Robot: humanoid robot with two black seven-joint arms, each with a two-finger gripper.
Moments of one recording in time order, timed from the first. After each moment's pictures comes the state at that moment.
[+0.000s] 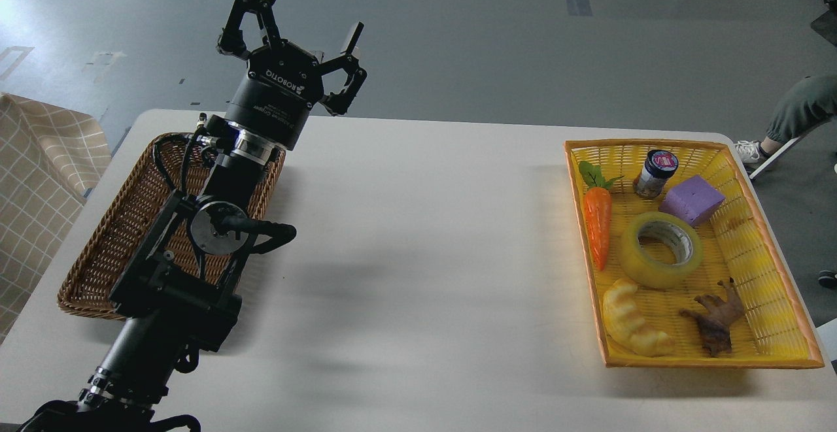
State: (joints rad) left arm -0.39 0.01 -1.39 -1.32 0.41 -0.42 -0.14; right arm 0.30 -0.77 1.57 1.56 -1.33 0.41 -0.02
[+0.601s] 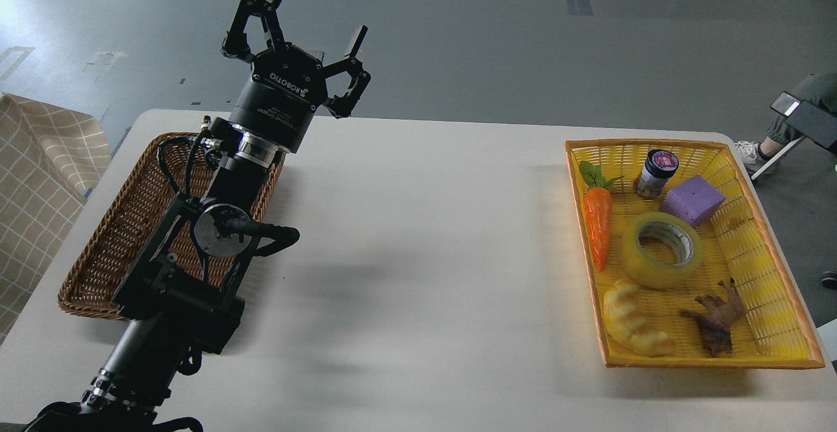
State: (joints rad) left arm -0.38 0.00 -1.38 -1.34 0.41 -0.42 -0.14; right arm 0.10 -0.79 1.56 1.58 -1.68 0.45 -0.06
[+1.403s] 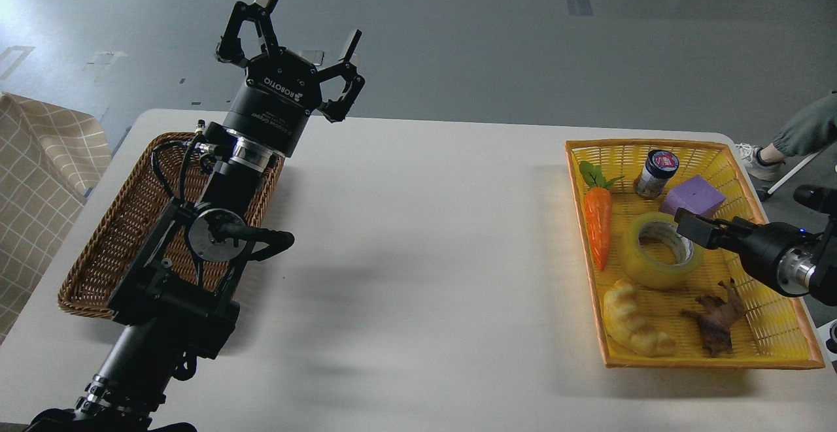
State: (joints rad) left arm -0.37 0.01 -1.39 -1.34 0.41 -0.42 -0.14; right arm 0.15 -0.60 1.28 1.44 -2.02 0.49 -0.09
